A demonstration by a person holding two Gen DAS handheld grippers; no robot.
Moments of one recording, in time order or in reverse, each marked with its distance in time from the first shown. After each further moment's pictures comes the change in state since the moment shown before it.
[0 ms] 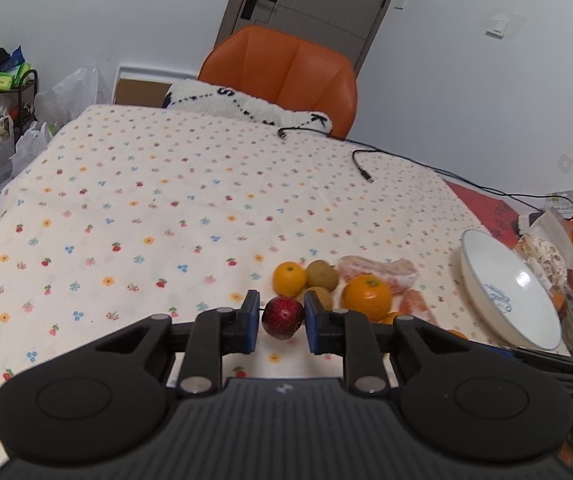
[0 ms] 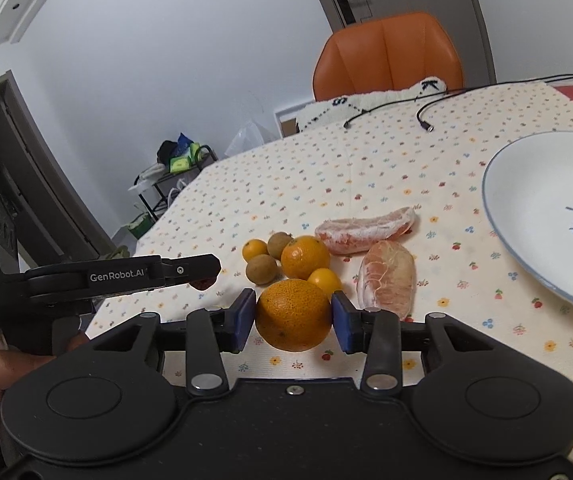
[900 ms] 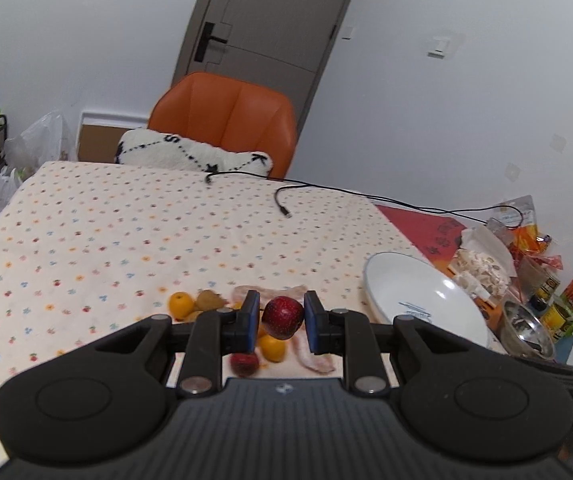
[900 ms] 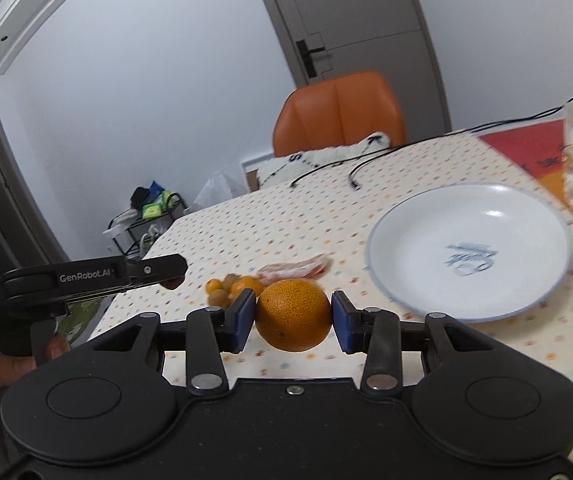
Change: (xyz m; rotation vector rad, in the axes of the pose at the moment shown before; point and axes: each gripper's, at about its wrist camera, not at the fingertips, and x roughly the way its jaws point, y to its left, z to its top) left arm -0.044 -0.079 -0.004 0.073 -0.111 -0.088; right arm -0.096 -0.030 -0.002 0.014 -0.149 -0.111
